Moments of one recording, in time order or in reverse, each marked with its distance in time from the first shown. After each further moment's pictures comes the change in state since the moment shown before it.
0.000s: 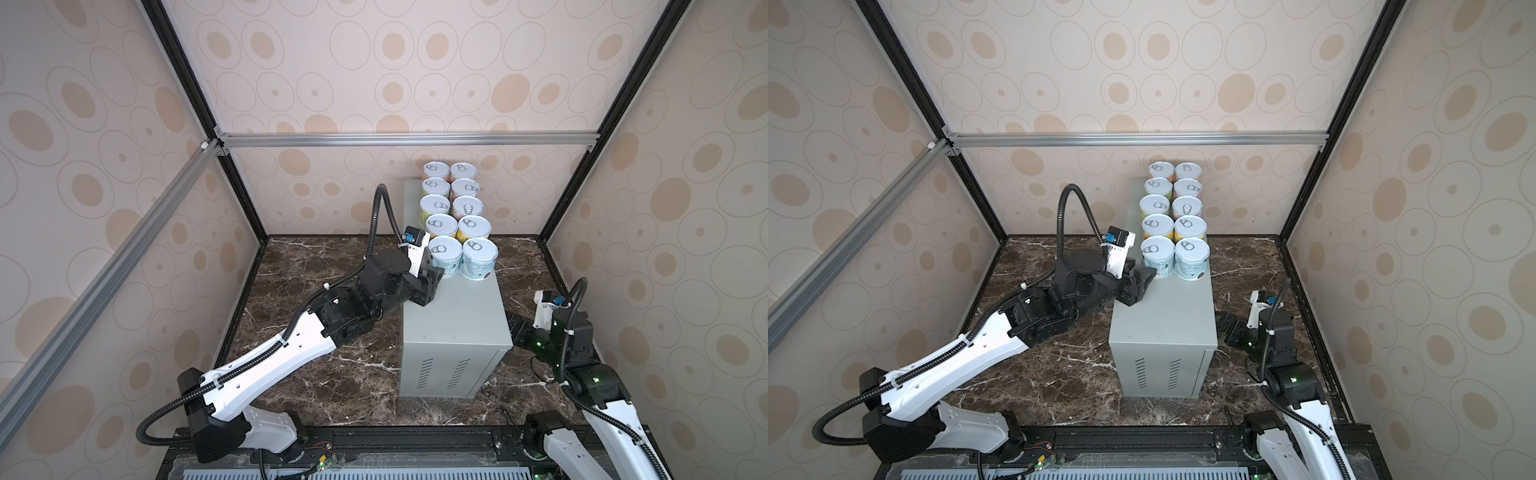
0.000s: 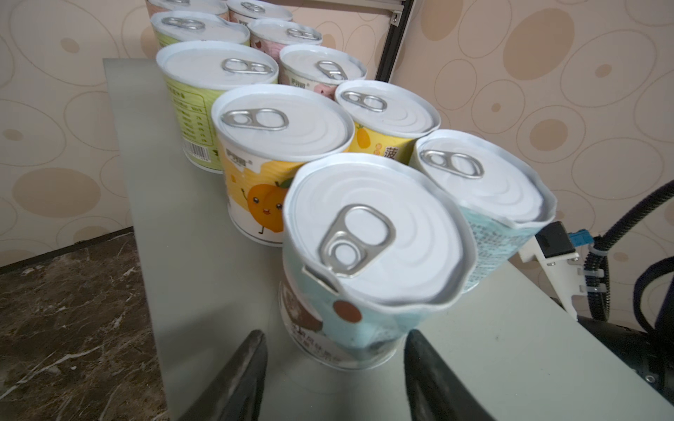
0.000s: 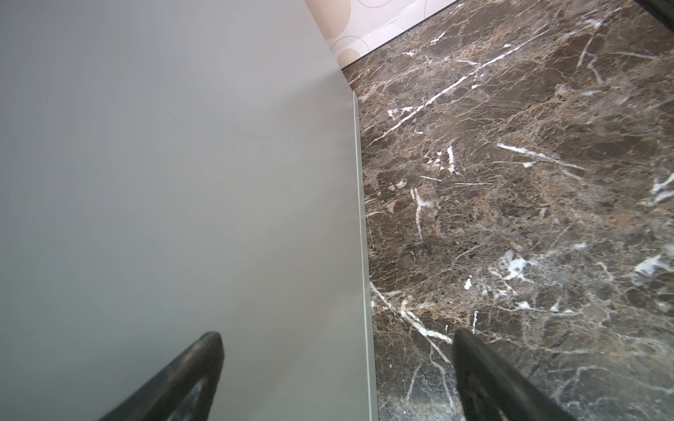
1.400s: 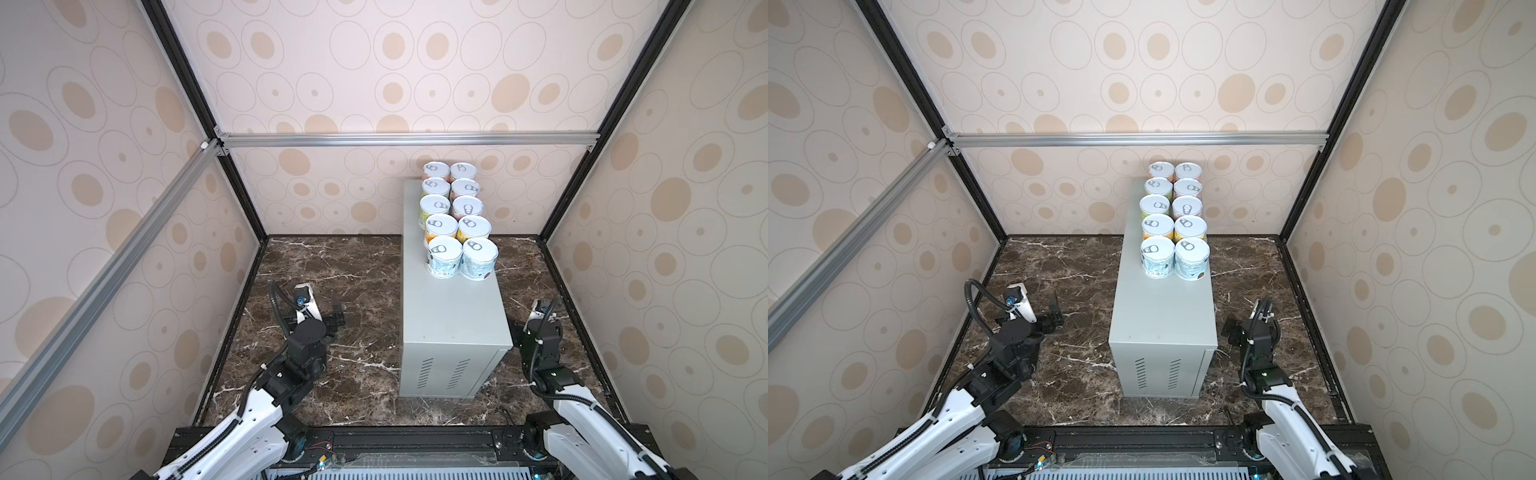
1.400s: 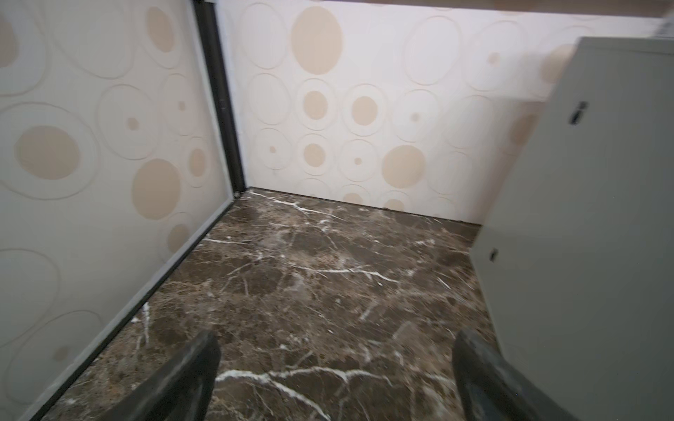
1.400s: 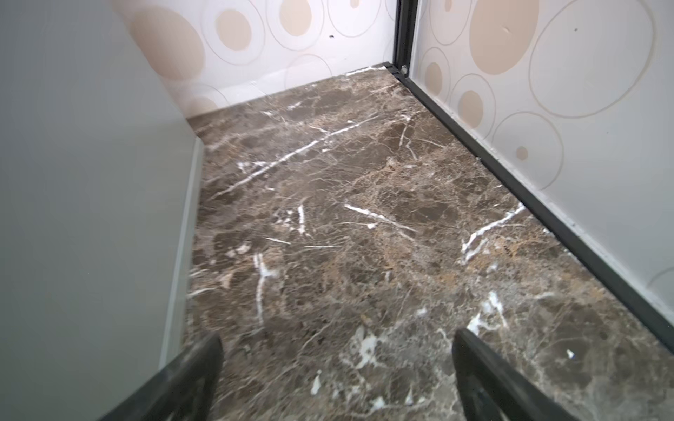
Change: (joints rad) left arm 0.430 -0.574 -1.000 0.509 -0.504 0.058; right arm 0.000 0.249 -0.386 0.703 0.507 -0.246
